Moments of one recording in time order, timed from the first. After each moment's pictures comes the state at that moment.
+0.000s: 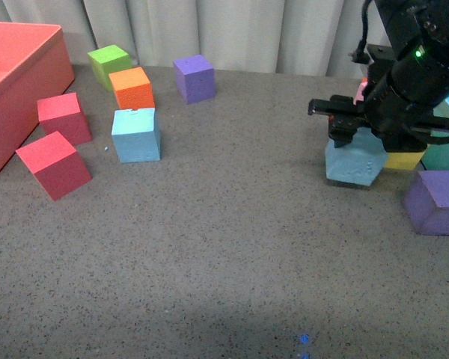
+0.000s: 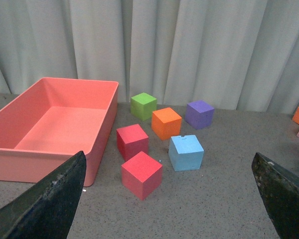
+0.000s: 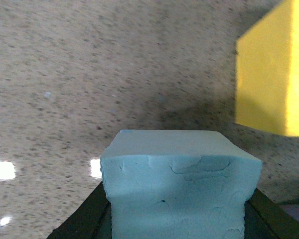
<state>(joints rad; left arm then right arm) 0.00 0.00 0.02 0.00 0.00 0.00 0.22 2.22 1.41 -0.27 0.06 0.31</state>
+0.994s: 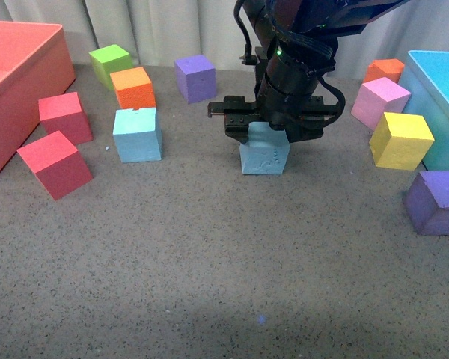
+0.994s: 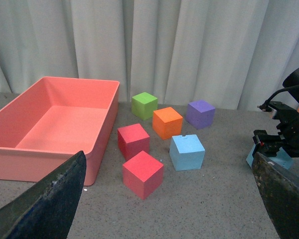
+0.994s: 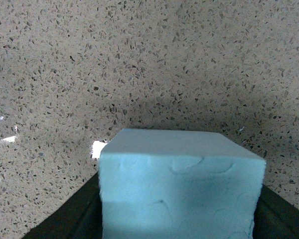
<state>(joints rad) 0.00 0.00 0.02 0.00 0.00 0.00 0.41 2.49 1.84 -0.47 0.05 0.31</state>
